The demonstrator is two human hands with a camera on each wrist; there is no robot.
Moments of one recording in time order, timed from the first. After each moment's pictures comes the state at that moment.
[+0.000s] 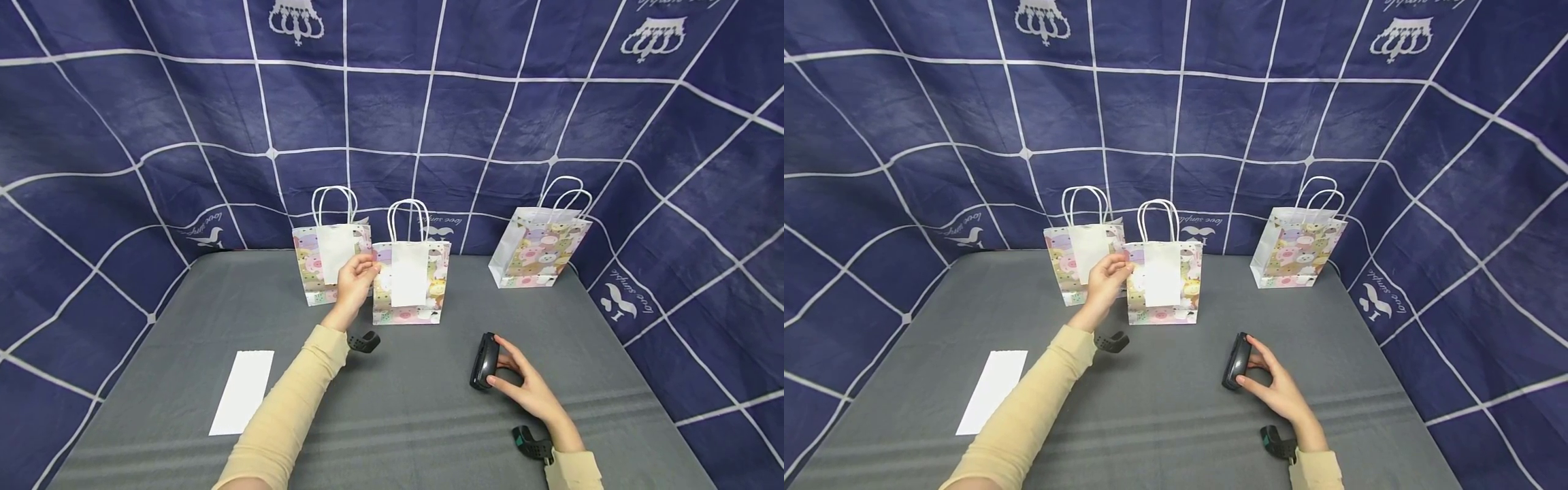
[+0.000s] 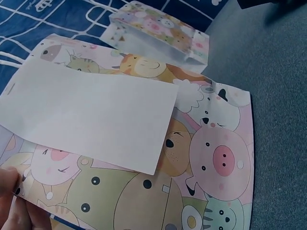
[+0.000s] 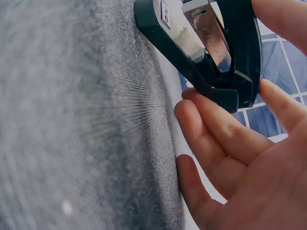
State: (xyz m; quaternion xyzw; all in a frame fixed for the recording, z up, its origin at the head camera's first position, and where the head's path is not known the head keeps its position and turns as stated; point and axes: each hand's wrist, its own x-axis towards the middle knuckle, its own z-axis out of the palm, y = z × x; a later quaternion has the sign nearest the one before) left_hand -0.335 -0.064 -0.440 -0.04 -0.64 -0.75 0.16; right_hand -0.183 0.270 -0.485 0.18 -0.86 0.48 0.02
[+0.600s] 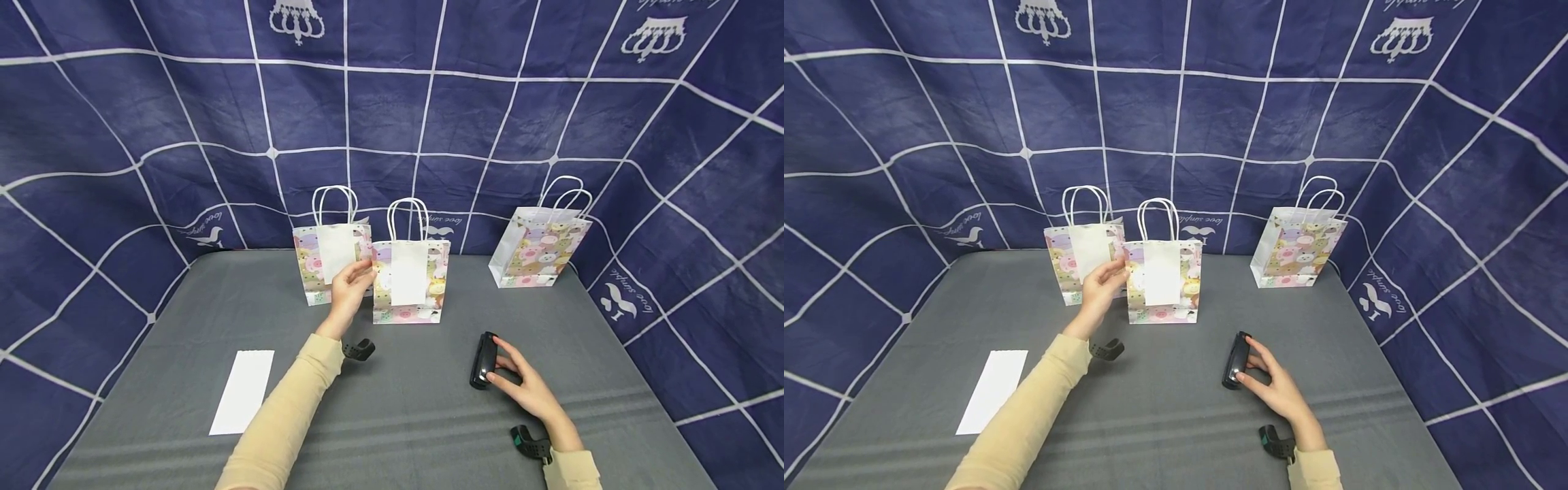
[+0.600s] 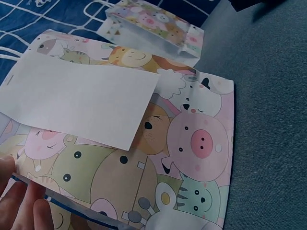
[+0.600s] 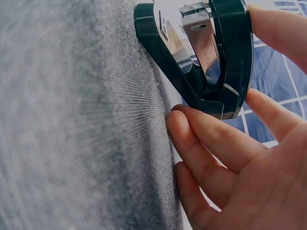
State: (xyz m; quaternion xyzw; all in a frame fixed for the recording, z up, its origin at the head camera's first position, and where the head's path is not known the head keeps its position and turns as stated) left_hand -0.326 -0.075 -0.453 -0.04 -0.63 -0.76 0.15; right_hand -0.181 0.266 -0.479 0.14 -0.88 0.45 0.01
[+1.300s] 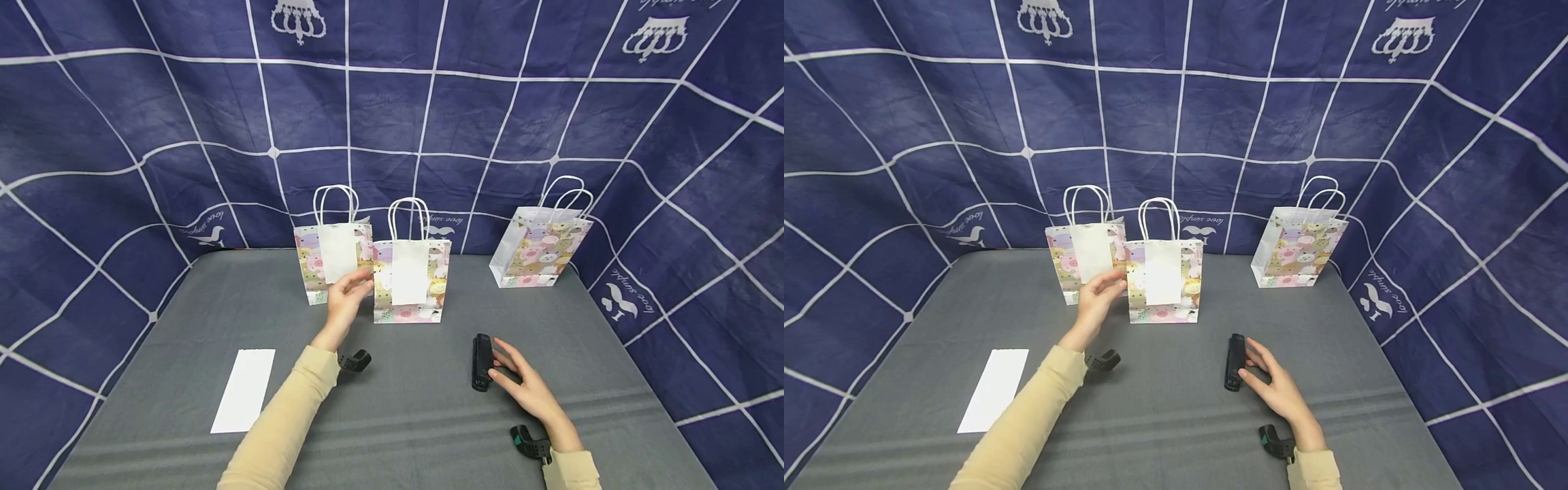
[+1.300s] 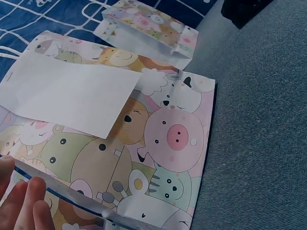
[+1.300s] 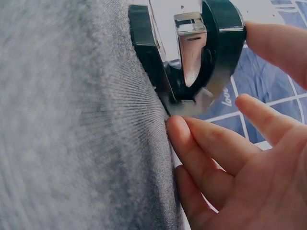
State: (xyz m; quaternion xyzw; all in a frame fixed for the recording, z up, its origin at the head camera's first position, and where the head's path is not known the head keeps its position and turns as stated) left_hand -0.310 -0.083 -0.469 -0.01 -0.65 -0.74 0.13; right_hand -0.181 0.267 -0.483 0.16 -0.87 0.46 0.01
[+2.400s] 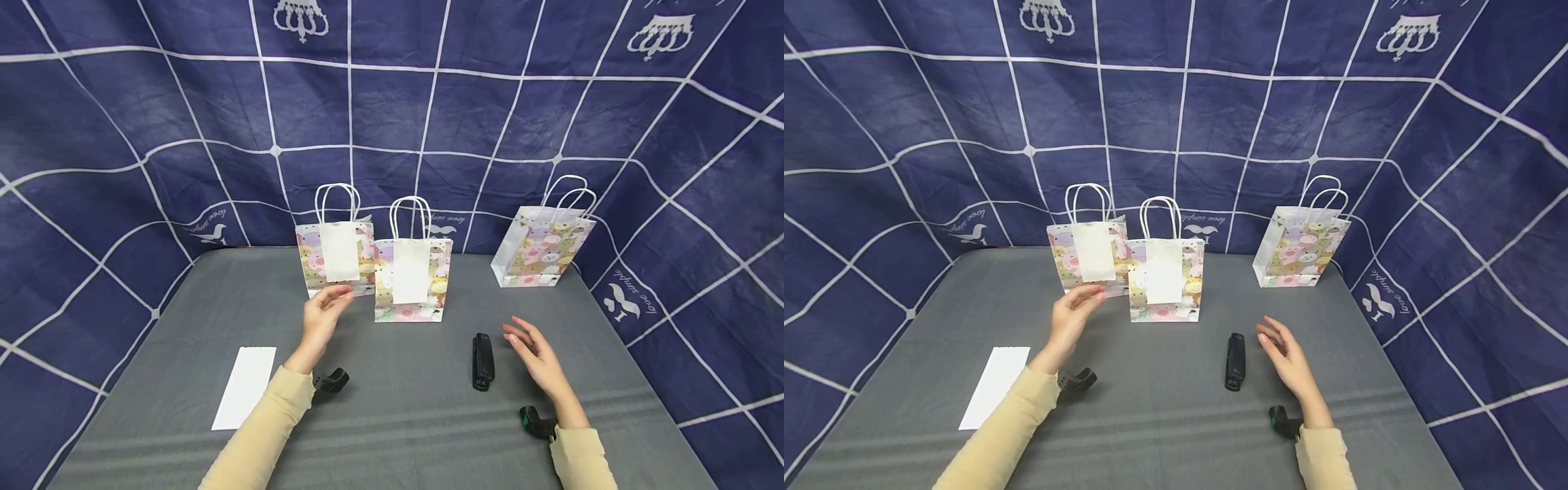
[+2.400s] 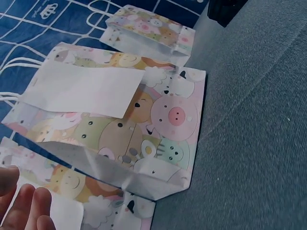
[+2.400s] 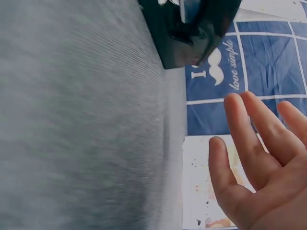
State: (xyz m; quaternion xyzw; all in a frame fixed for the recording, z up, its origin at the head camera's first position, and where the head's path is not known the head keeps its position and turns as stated) left_hand -0.257 -0.115 -0.443 -0.01 -0.67 -0.72 0.14; right_hand -0.226 0.294 -0.493 0.17 -0.80 0.56 0.09
